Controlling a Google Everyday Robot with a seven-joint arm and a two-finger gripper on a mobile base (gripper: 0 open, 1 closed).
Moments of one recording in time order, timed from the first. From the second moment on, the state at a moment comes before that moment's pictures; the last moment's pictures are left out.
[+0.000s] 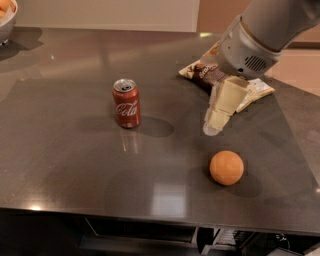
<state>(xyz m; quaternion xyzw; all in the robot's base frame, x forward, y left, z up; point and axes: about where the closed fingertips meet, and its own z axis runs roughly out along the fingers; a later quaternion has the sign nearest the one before) 0.487 -0.098 0.960 -0.67 0.70 0.07 0.22</state>
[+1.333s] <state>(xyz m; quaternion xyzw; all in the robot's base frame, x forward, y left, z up) 0.536 -0.004 0.918 -0.67 0.69 0.12 0.24</state>
